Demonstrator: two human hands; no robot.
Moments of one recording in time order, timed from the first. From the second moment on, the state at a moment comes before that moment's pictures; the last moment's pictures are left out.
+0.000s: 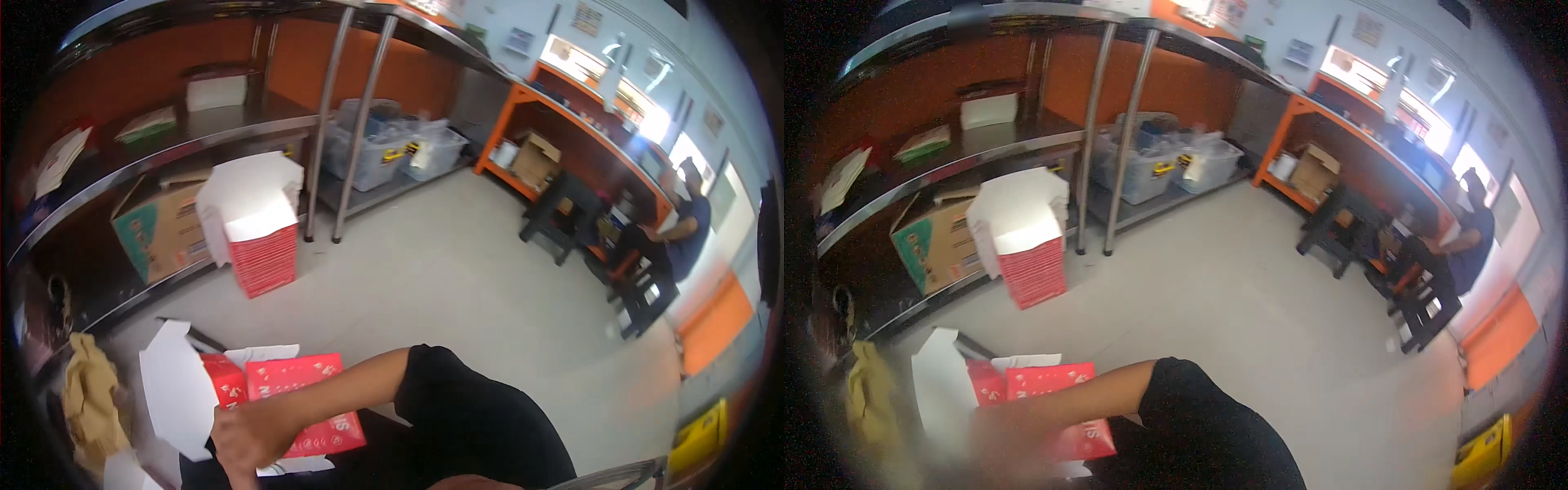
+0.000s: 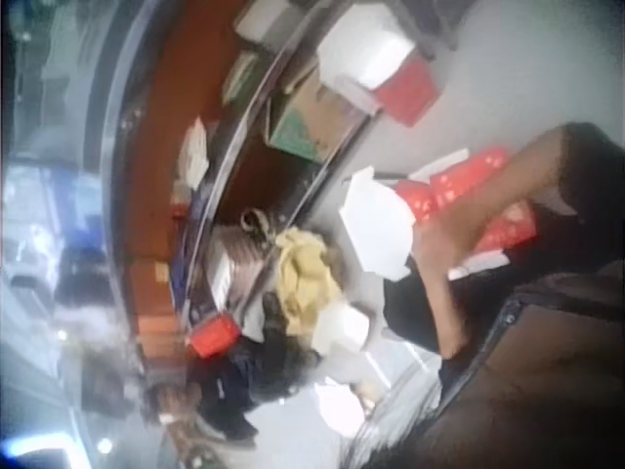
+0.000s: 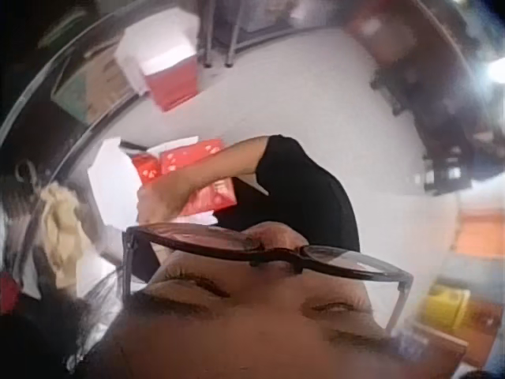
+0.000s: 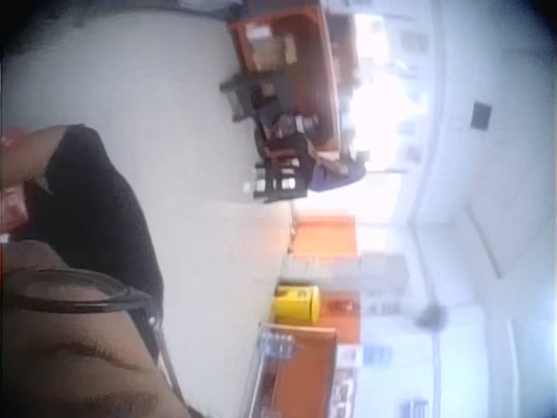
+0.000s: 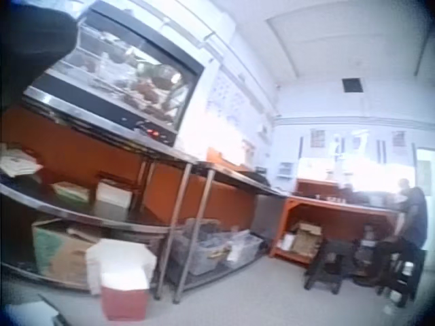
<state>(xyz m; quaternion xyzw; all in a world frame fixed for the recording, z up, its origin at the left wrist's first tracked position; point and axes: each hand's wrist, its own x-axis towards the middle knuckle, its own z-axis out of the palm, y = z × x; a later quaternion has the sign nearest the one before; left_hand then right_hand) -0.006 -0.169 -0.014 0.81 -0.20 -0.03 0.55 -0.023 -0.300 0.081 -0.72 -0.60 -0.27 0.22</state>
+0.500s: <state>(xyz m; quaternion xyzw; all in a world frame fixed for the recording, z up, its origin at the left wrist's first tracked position) 0.046 -0.164 0.007 0.61 -0.12 -0.34 0.71 -0.030 -0.414 0.009 -0.96 -0.08 -0.06 0.27</state>
